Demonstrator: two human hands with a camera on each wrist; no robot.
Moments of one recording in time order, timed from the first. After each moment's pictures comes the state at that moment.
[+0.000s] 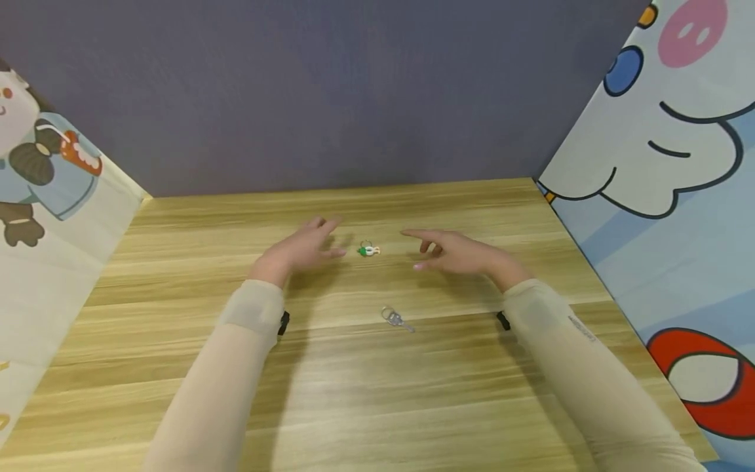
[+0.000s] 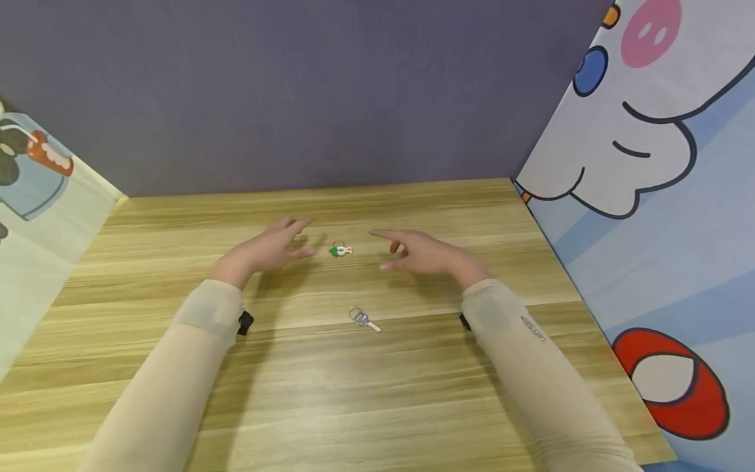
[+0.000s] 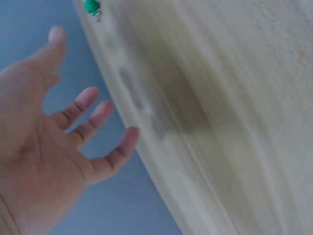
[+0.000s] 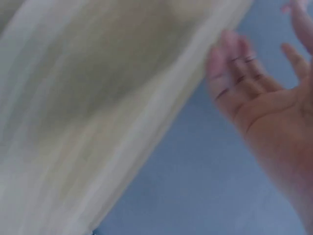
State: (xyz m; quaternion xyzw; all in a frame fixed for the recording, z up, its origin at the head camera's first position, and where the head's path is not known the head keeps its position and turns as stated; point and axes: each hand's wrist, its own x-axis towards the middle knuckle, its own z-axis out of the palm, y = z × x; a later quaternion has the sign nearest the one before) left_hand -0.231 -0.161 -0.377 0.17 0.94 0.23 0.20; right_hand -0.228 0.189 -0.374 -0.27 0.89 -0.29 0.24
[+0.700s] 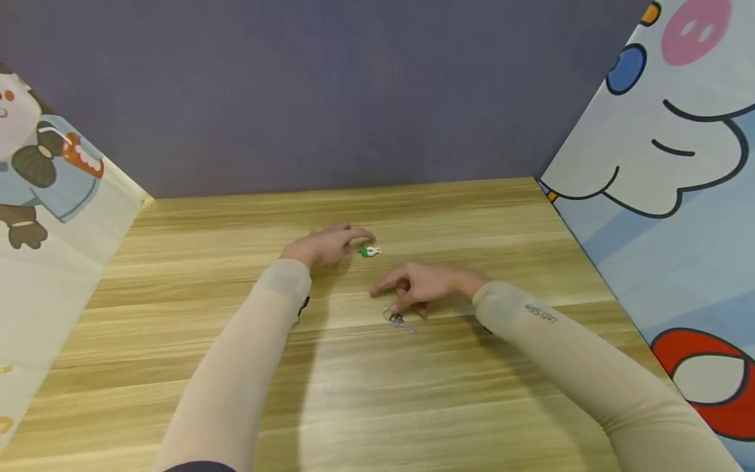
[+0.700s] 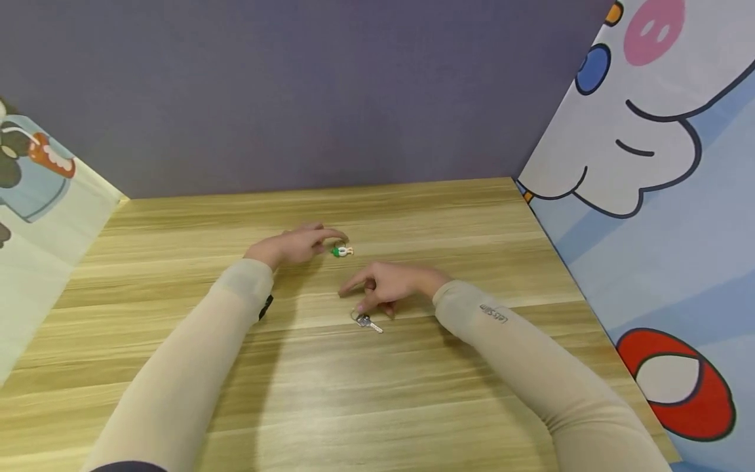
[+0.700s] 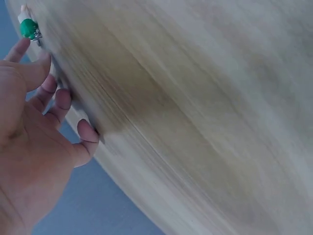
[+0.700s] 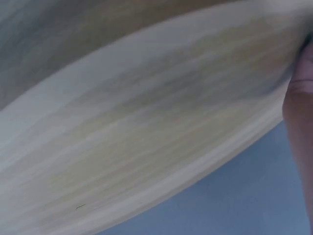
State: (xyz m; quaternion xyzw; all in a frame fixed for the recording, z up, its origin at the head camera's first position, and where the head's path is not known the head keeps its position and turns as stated) left_hand -0.263 -0.133 -0.397 0.22 0.93 0.17 0.25; right_hand -0.215 0.136 -0.414 -0.34 0.78 -0.34 0.41
